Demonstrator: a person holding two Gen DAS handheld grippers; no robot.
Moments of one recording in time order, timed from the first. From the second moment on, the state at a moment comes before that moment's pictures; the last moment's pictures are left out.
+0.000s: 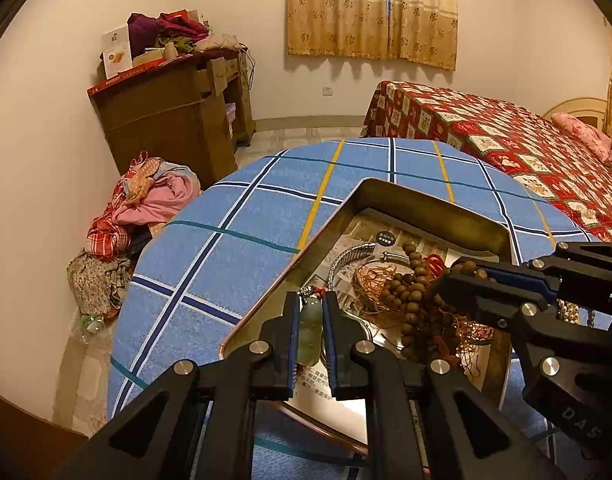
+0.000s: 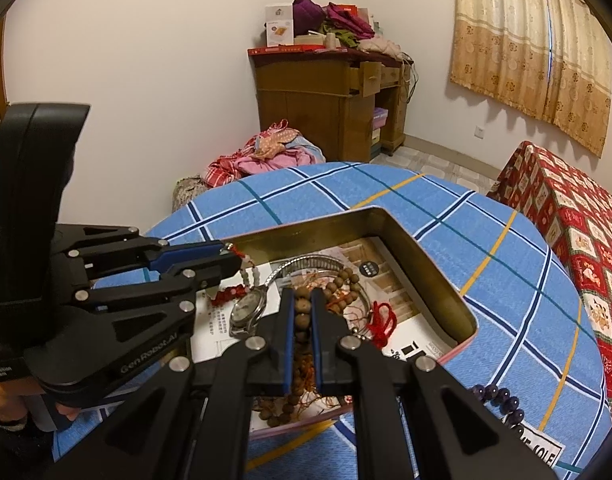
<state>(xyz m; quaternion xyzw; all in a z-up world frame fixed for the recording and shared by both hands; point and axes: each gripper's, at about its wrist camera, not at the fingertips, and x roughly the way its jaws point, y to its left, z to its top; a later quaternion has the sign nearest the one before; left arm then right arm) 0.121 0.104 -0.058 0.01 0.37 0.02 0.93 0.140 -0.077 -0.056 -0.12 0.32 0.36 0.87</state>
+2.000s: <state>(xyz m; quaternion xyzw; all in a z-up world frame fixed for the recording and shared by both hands) 0.059 -0.041 -0.059 0.09 0.33 -0.05 0.94 0.076 -0.268 -0.097 -0.05 0.37 0.23 0.90</state>
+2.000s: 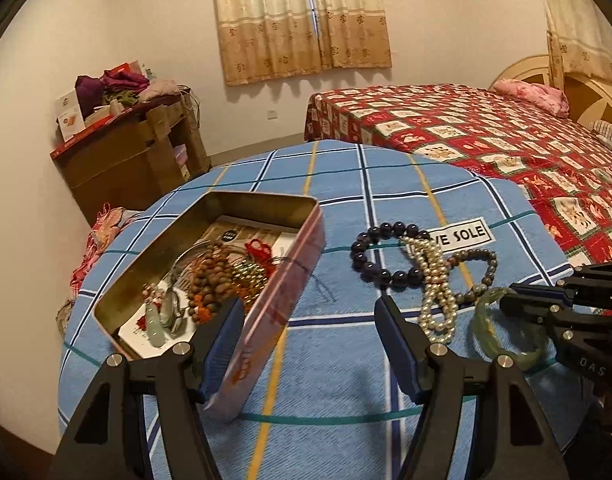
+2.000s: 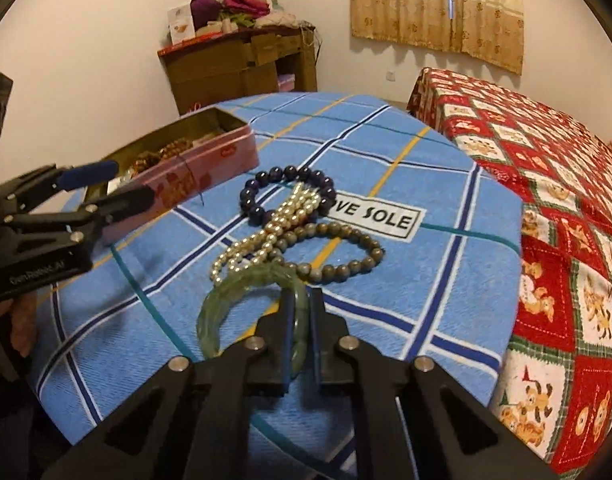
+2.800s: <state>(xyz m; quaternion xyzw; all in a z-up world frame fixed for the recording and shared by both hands) 0.106 -0.106 -0.081 0.08 0.40 -0.13 0.90 0.090 -0.302 -0.094 -0.02 0.36 0.20 0.91</state>
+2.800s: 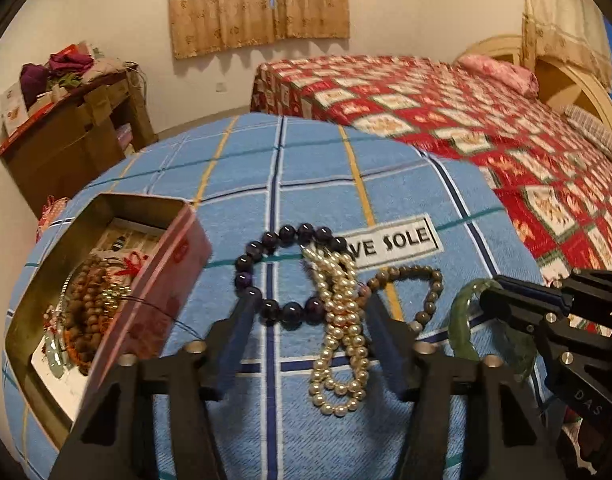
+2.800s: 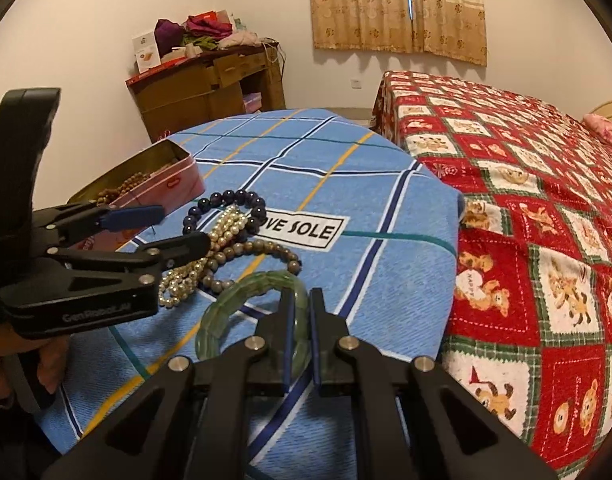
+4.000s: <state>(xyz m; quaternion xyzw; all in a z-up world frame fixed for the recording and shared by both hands) 0.084 -0.091 -0.072 0.08 0.37 -0.14 0.91 0.083 -0.294 -0.093 -0.01 0.35 0.21 0.91</state>
